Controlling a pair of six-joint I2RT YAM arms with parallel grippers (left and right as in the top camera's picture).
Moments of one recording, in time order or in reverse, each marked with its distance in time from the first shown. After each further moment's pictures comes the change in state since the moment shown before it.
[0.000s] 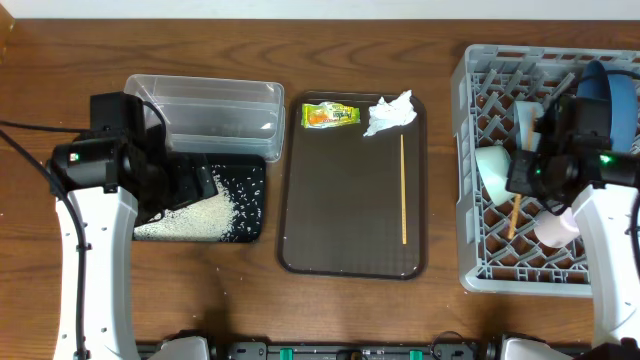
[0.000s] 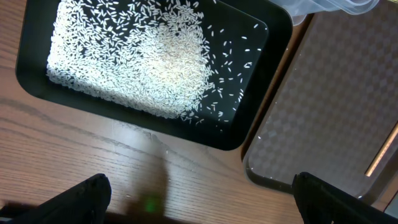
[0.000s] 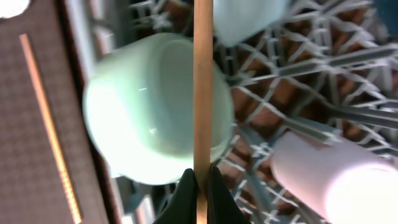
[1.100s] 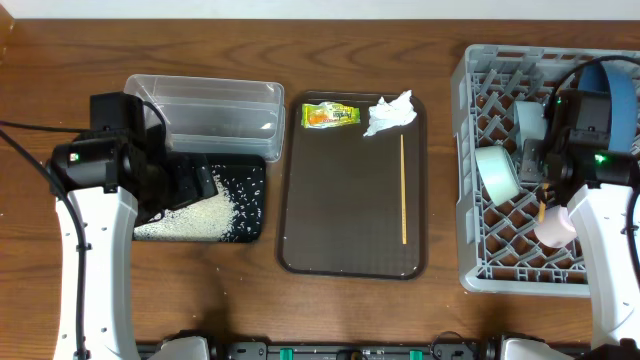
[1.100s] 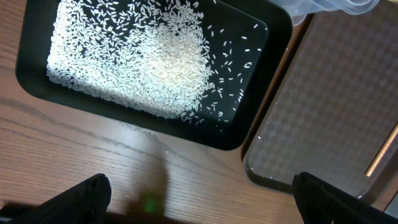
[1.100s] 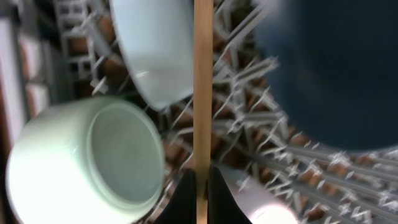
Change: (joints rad) left arm 0.000 0.000 0.000 0.000 0.000 0.000; right arm 0.042 0.000 0.000 0.167 0.272 -0.131
